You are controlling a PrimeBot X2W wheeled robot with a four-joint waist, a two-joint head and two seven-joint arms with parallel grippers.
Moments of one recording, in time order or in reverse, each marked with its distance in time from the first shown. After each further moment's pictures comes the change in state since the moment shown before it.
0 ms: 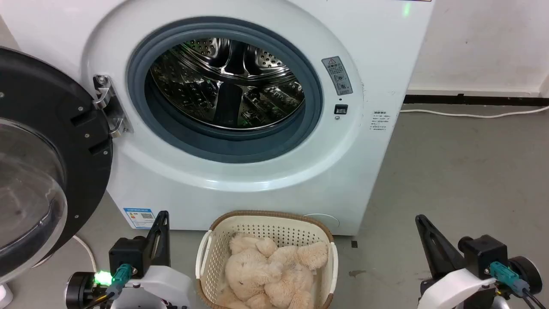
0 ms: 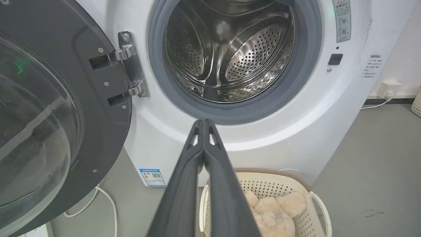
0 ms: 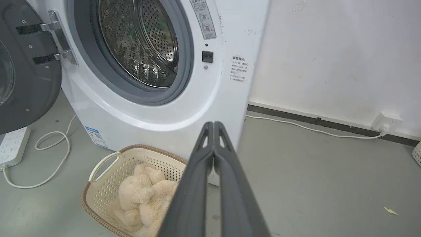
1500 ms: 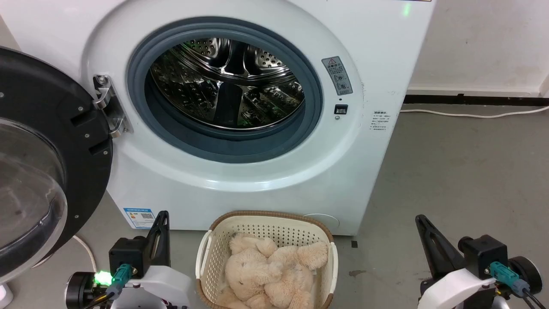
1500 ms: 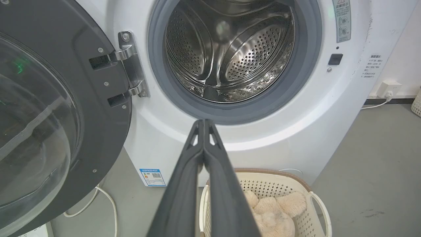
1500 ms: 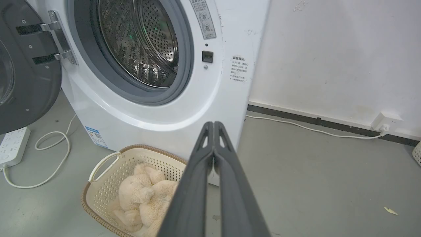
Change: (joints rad) left arm 0.000 0.000 0.000 0.000 0.000 0.000 0.000; right arm 0.000 0.000 0.000 0.000 0.000 0.000 0.000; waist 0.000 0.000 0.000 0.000
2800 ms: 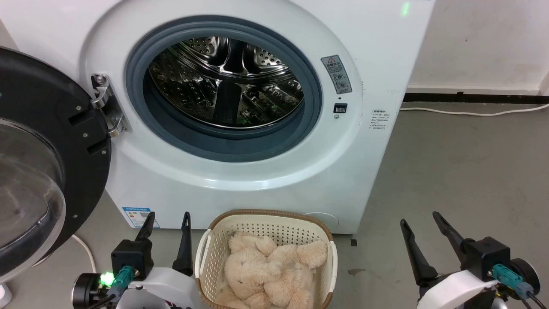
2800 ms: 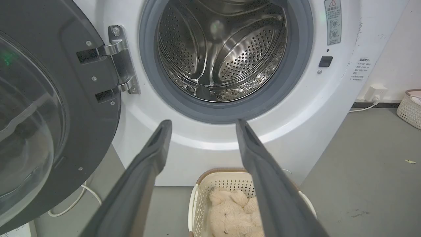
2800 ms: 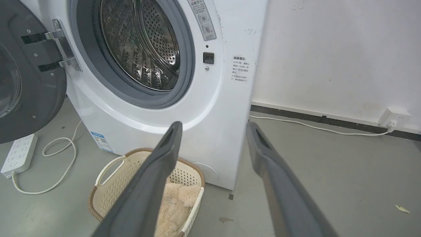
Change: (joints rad) left arm 0.000 0.000 -0.019 0.012 -0.039 0.000 -0.019; right arm 0.004 0.000 0.004 0.006 0.032 0.000 -0.019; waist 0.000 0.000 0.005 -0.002
